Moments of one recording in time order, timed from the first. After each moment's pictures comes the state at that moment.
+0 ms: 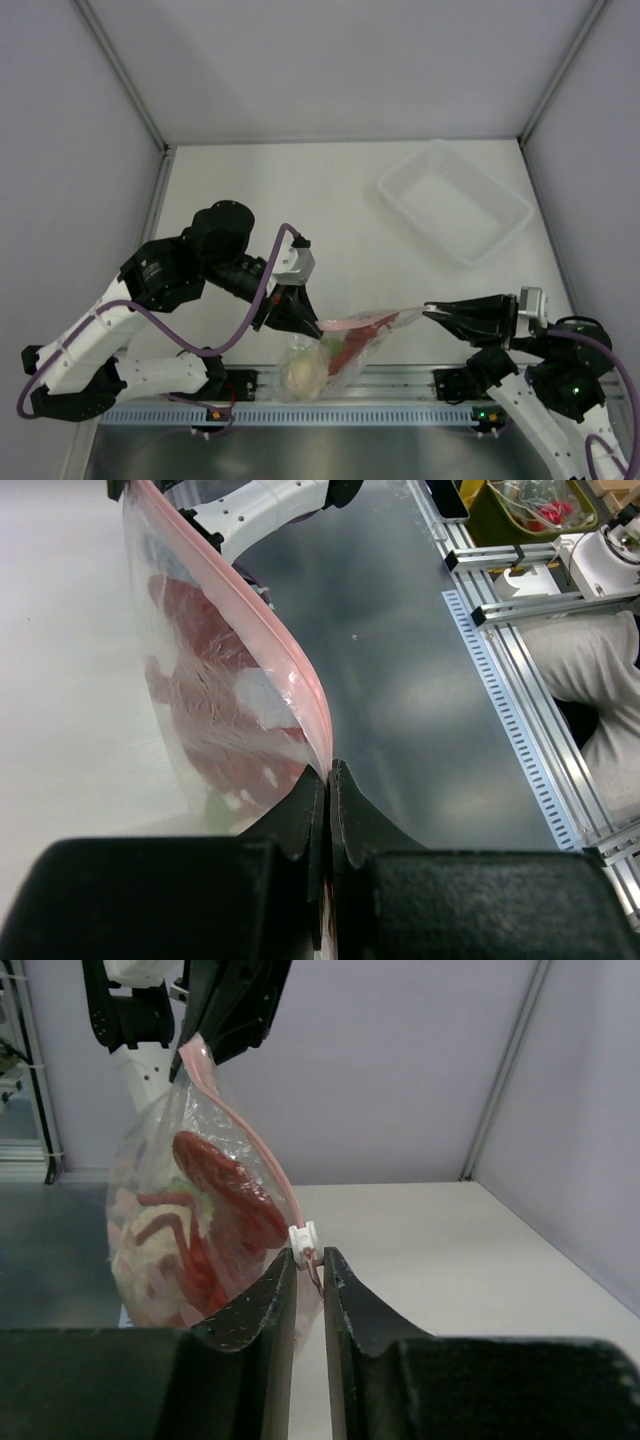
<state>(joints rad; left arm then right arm) -1.01 1.05 1.52 -0.95 0.91 0.13 0.51 0.05 0.60 -0.09 -0.76 0.16</state>
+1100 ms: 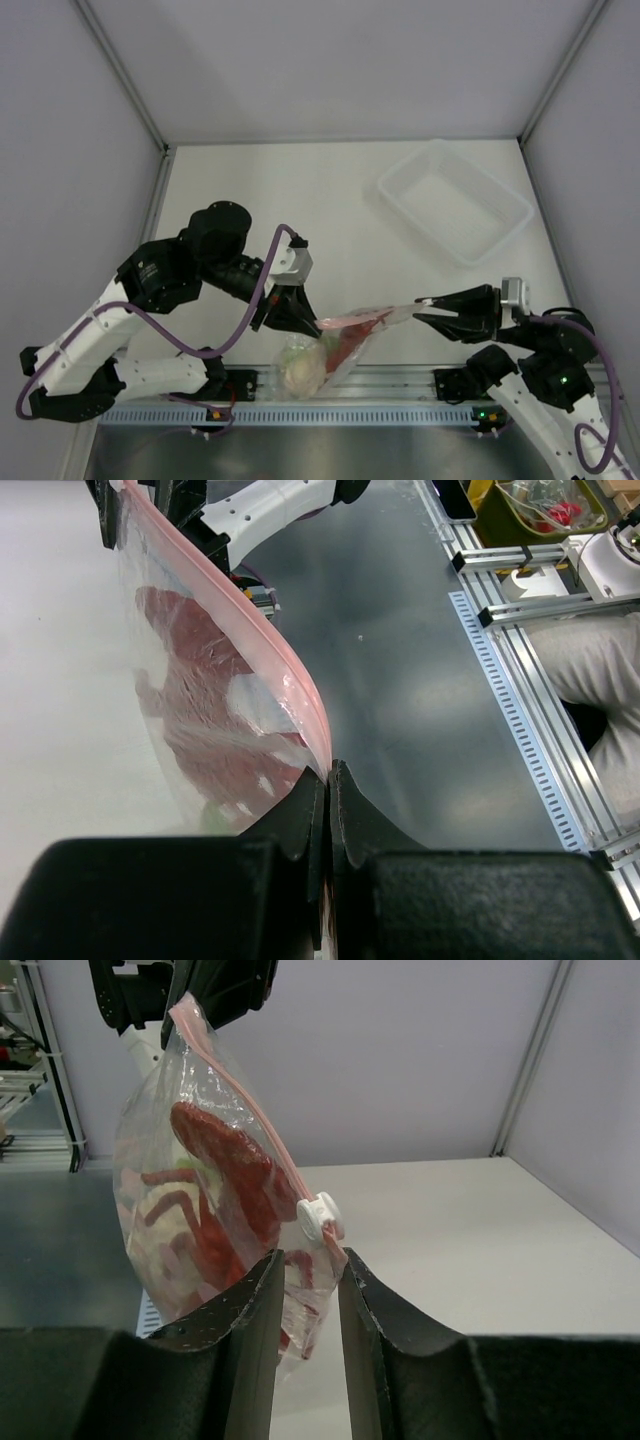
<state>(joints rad) -1.01 1.04 1.52 -0.95 0.89 0.13 0.51 0.09 0.54 -0.04 -0.81 0.20</state>
